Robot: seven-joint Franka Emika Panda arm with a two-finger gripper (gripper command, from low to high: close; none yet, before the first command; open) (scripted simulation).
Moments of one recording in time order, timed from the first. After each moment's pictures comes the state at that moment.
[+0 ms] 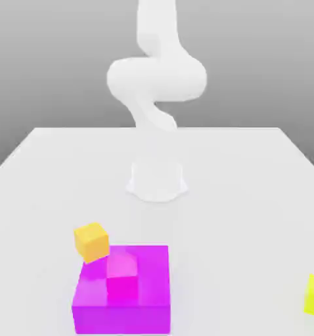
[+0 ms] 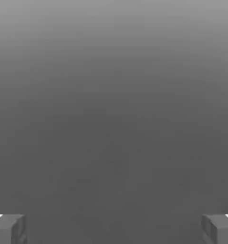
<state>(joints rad) 0.00 -0.71 0.02 -2.27 0.04 2.31 0.87</state>
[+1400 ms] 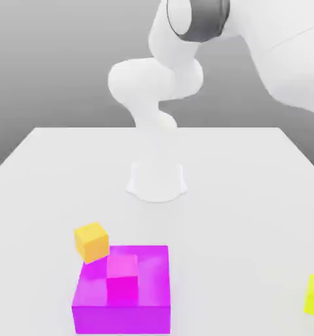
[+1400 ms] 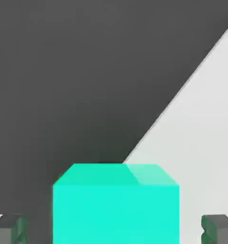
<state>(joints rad) 0.42 0.74 0.16 -1.82 -0.19 2.54 2.39</state>
